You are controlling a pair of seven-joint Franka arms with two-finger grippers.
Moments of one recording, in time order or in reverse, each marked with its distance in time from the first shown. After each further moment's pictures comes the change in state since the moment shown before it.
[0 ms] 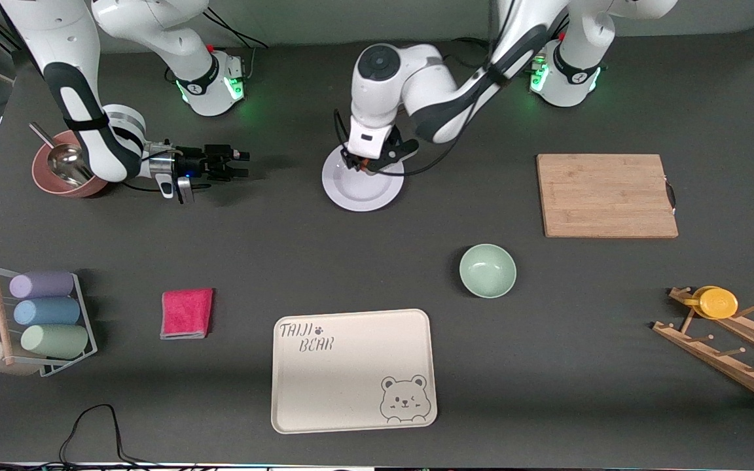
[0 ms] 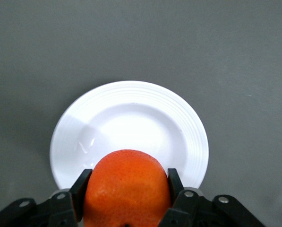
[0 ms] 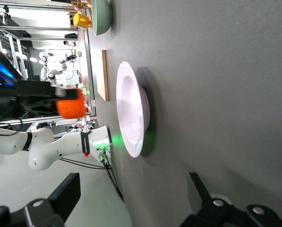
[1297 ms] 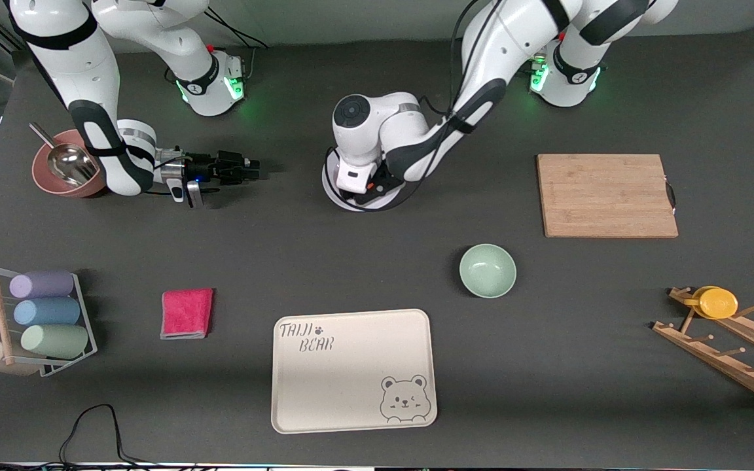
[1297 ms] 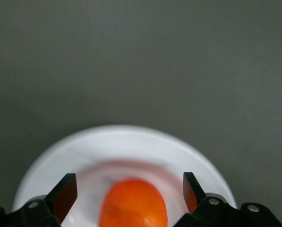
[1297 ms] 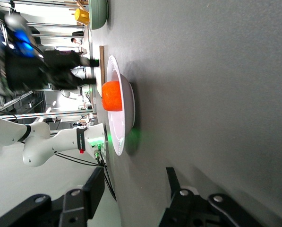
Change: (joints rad) left arm -0.085 0.147 0.133 0.185 0.108 -0.139 0.138; right arm 0.002 0.178 0.009 0.040 0.074 -0.076 -0.166
